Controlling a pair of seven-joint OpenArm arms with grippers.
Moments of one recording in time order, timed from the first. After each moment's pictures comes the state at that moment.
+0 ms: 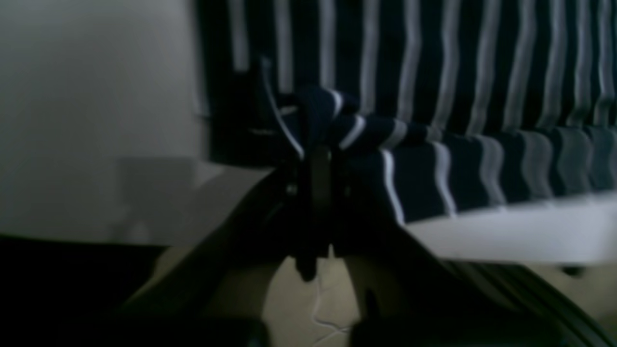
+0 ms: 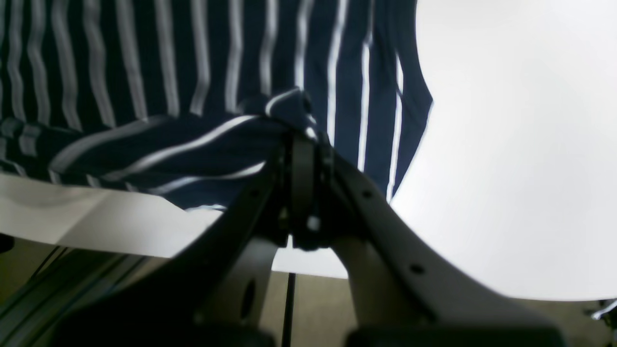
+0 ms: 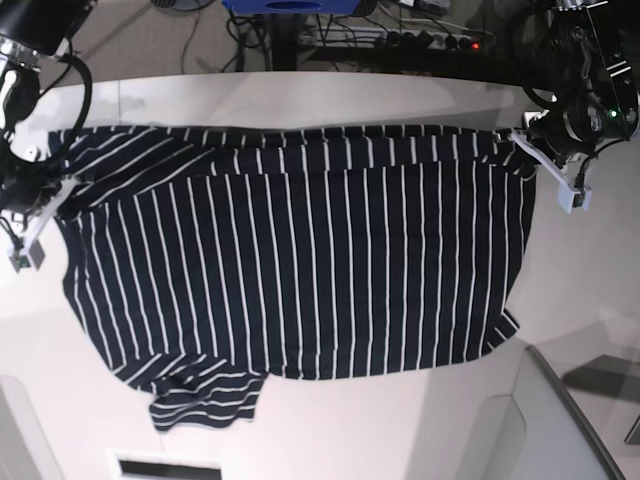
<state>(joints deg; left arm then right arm) 17.7 -15.2 -27.9 97.7 -22.7 -18.4 65.5 -3.6 8.0 30.3 98.2 16.0 33.0 -76.0</state>
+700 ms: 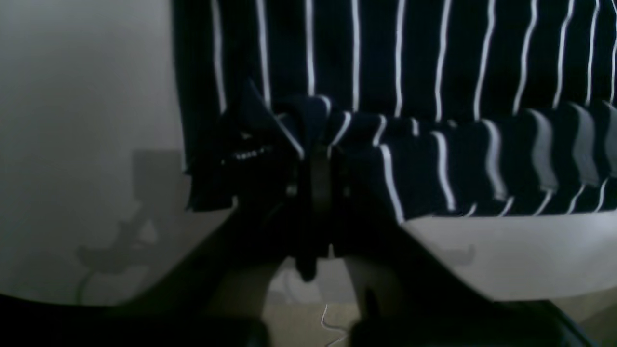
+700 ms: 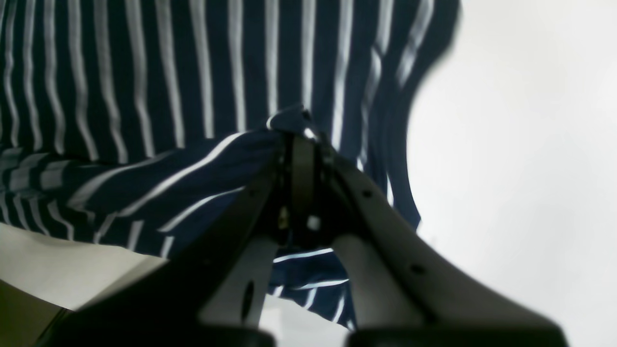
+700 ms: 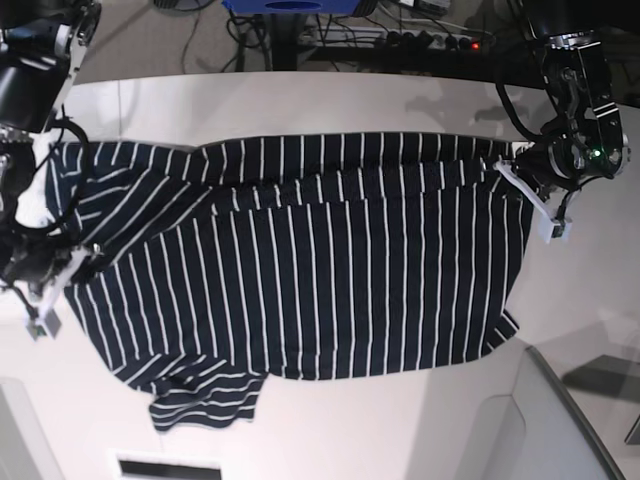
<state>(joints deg) 10.0 -15.6 -22.5 90.6 -19.2 -18.4 65.1 10.1 12.3 22.4 82.8 16.3 33.2 -68.6</state>
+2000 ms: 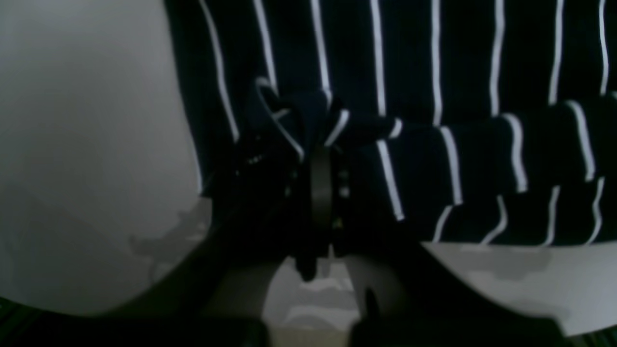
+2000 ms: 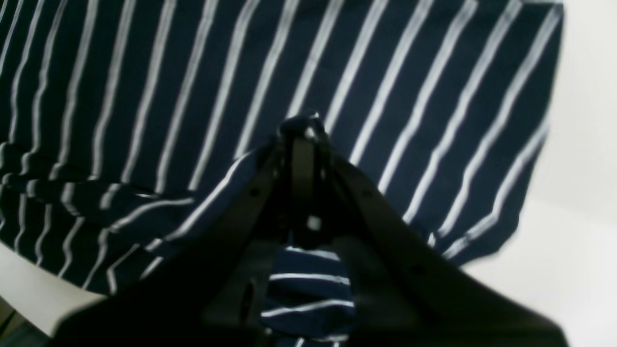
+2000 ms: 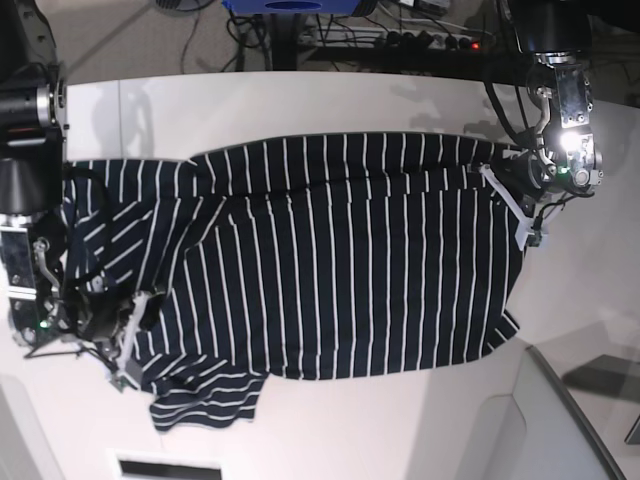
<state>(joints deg) 6.1 -15.0 -15.8 84.9 -6.2 -18.4 59.6 25.5 16.0 -3.7 59.4 15.8 33.2 -52.7</state>
